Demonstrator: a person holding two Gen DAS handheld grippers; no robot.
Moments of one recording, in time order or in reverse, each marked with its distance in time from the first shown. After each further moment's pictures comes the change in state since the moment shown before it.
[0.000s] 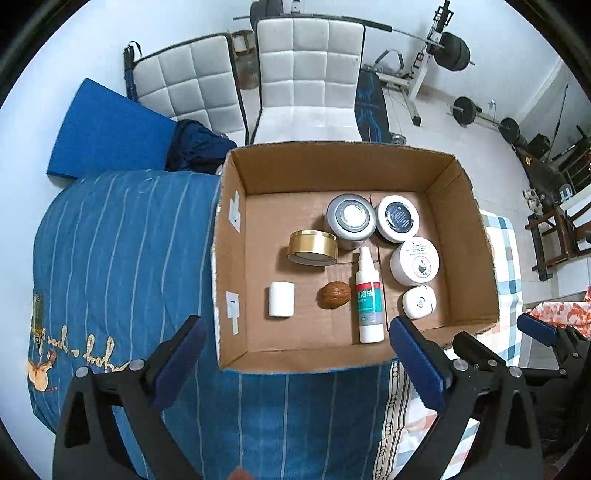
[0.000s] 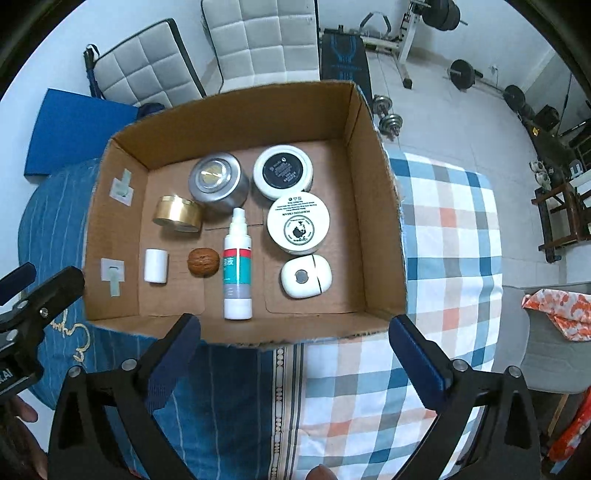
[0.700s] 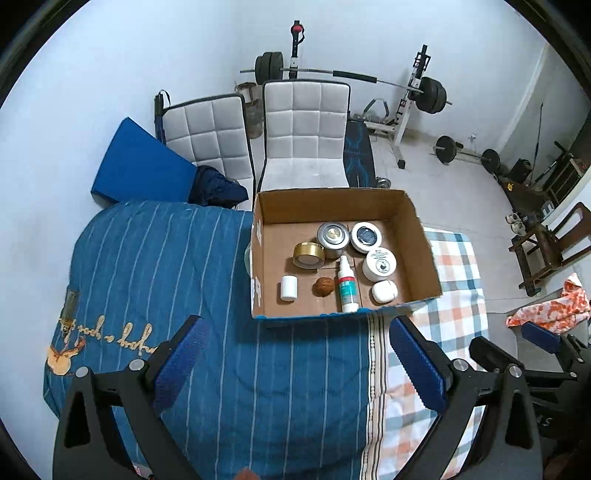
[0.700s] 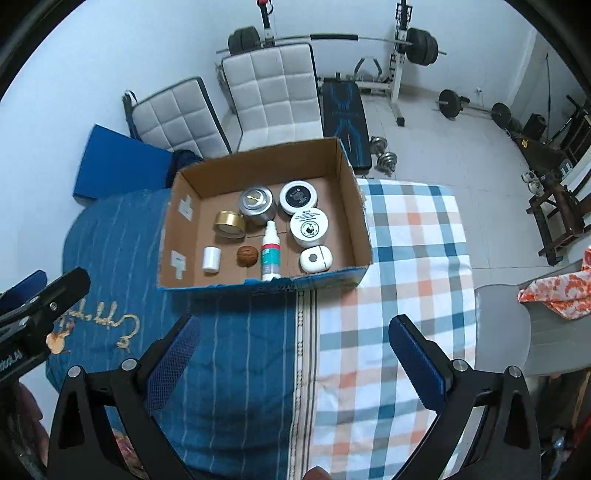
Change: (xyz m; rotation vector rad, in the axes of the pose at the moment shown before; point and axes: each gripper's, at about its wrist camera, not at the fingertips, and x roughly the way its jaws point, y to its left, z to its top) left arm -0.152 0.006 -0.082 -0.003 -0.209 -0.009; right arm -0.151 -0.001 -0.102 0.041 -0.209 0.067
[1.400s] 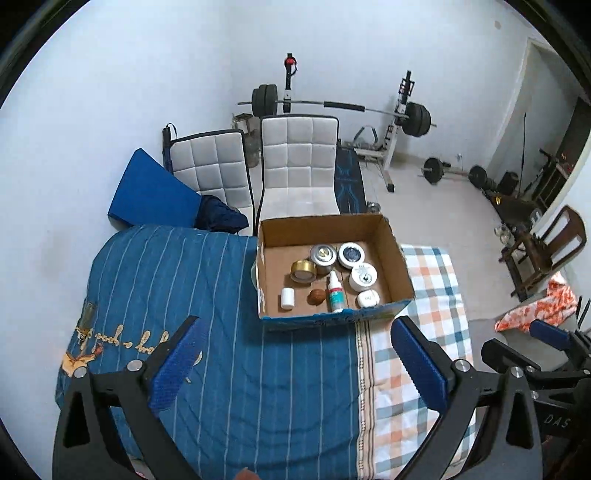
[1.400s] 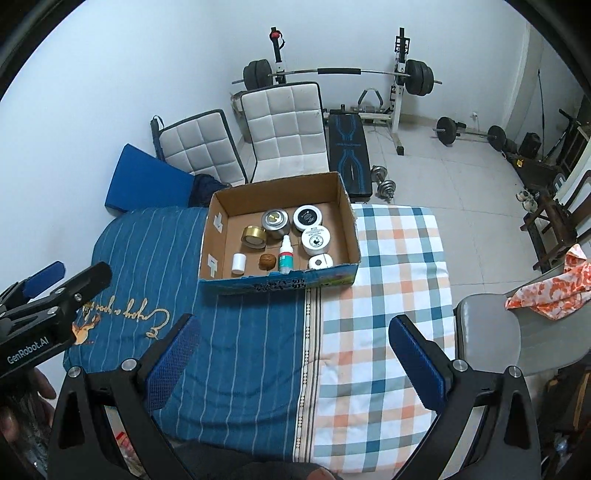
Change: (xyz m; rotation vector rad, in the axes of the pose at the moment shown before) left arm -0.105 -0.004 -0.025 0.029 -0.118 -0.010; right arm -0.125 0.012 -0.046 -0.027 -0.113 0.019
